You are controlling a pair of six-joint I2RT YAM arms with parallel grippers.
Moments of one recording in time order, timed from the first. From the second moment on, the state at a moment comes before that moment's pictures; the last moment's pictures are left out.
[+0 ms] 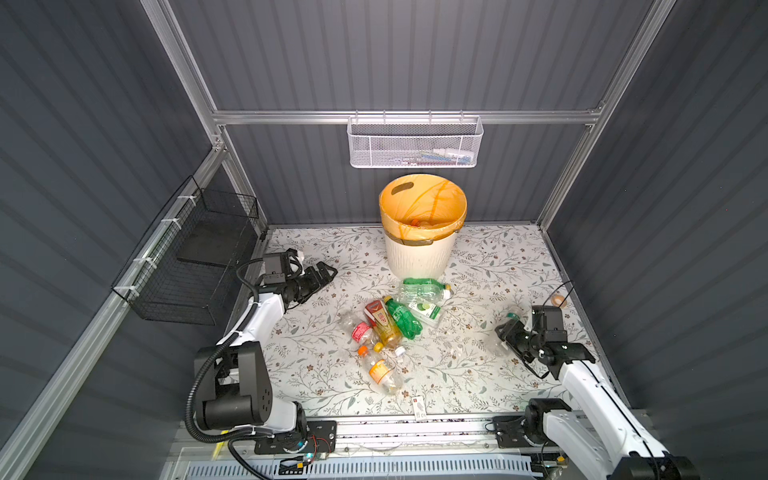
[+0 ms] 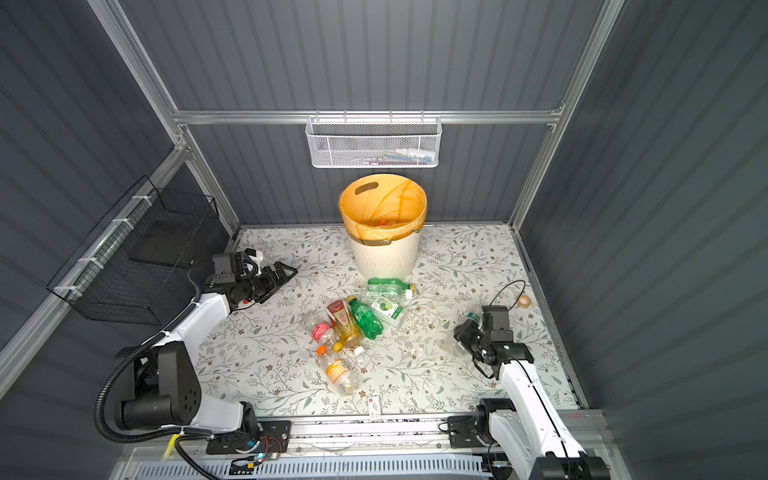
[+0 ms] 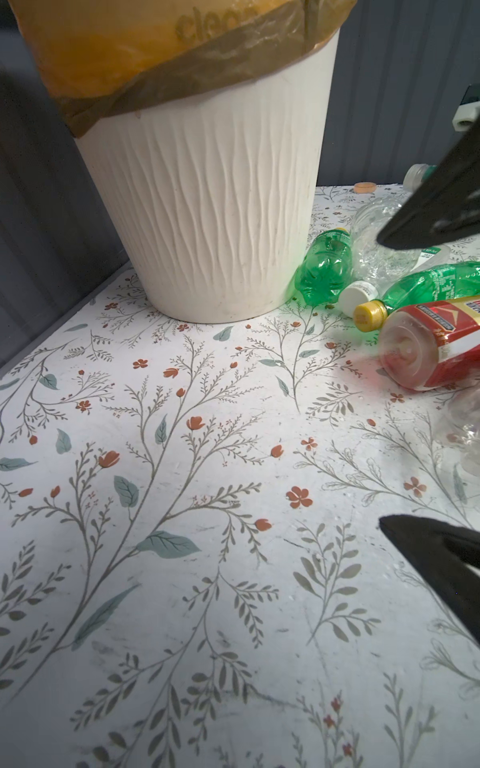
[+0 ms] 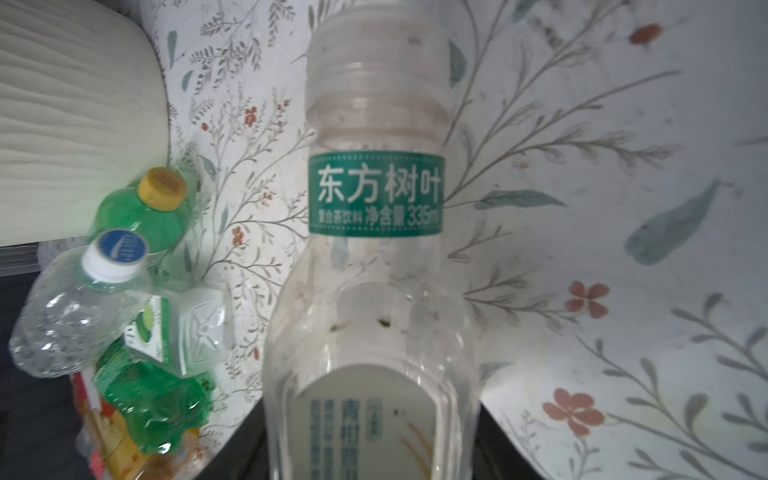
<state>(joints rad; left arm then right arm) 0.07 1.44 0.93 -0.28 0.54 -0.52 0.00 0.89 0.53 -0.54 -0.23 0.77</state>
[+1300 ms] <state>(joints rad) -0.17 1.25 0.66 -0.37 0.46 -0.69 0.00 1.22 0.98 -0.51 -0.32 0.77</state>
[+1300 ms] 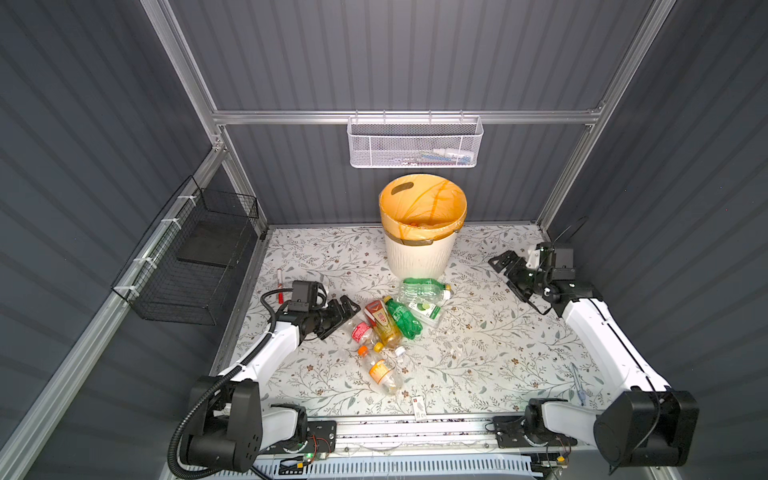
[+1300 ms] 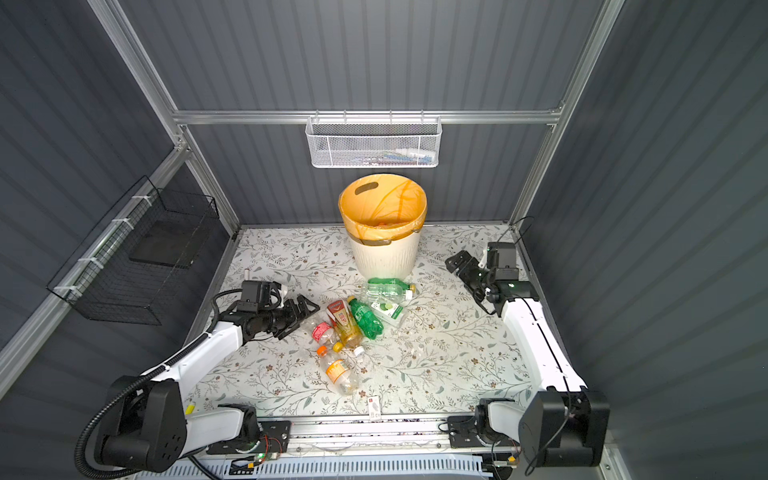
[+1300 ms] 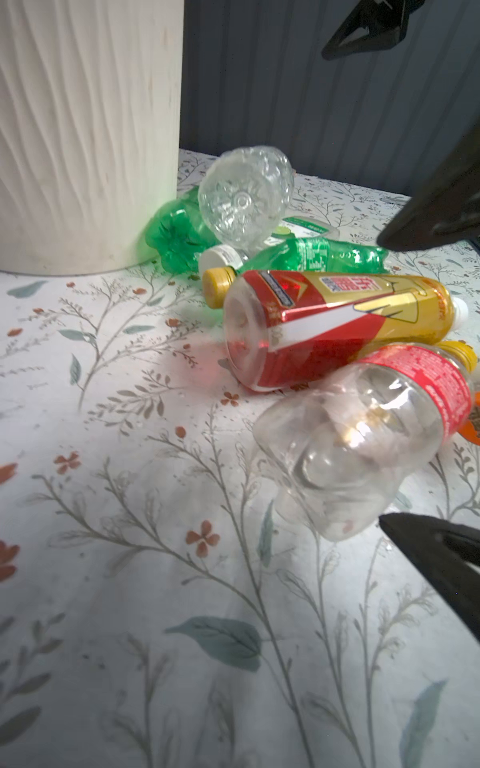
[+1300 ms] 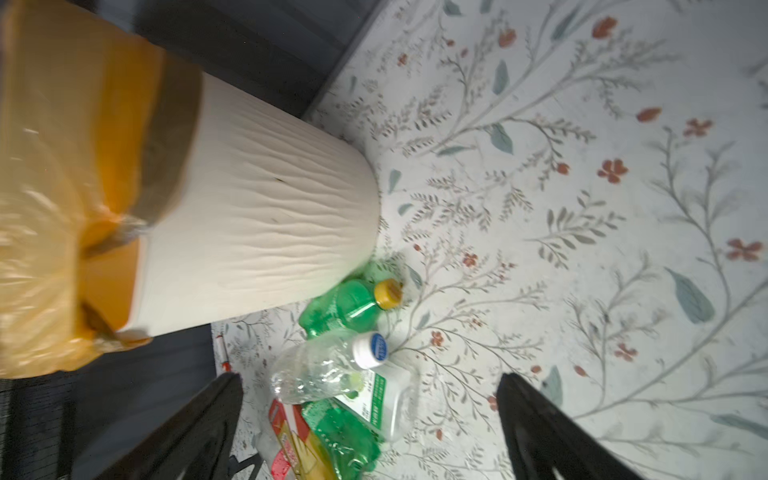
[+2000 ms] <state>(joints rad) -0.22 1.42 0.66 -0.37 0.43 -0.85 0.00 1.26 0.93 -0.42 -0.32 0.76</state>
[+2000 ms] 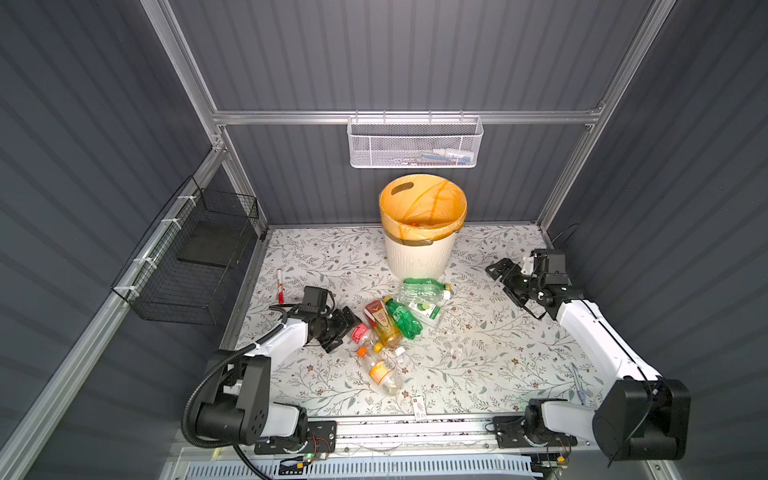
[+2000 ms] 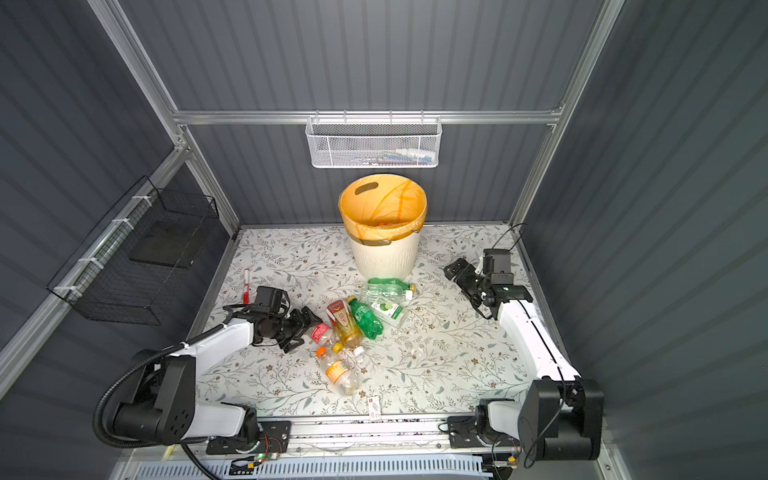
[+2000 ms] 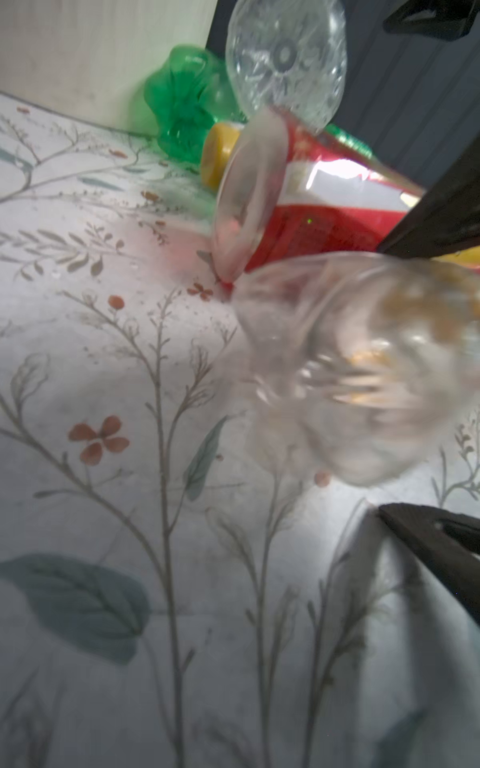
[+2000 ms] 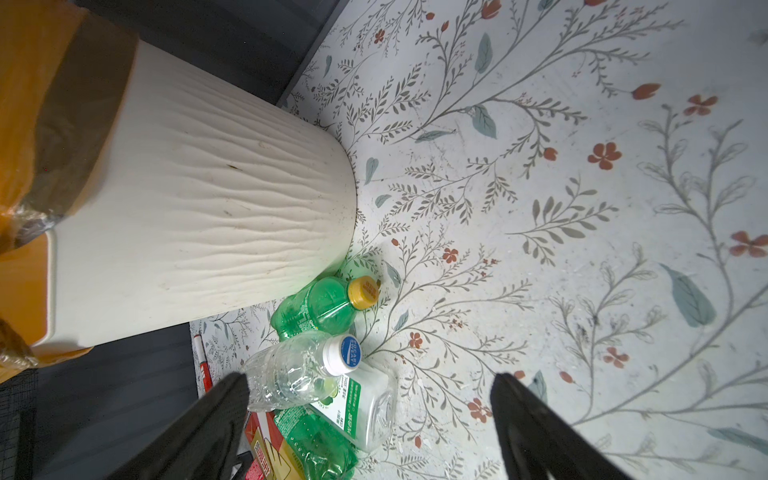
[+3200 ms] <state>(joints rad) 0.07 1.47 0.88 -0.47 0.26 -0.69 -0.01 1.26 0.85 -0.39 -0.36 0.75</state>
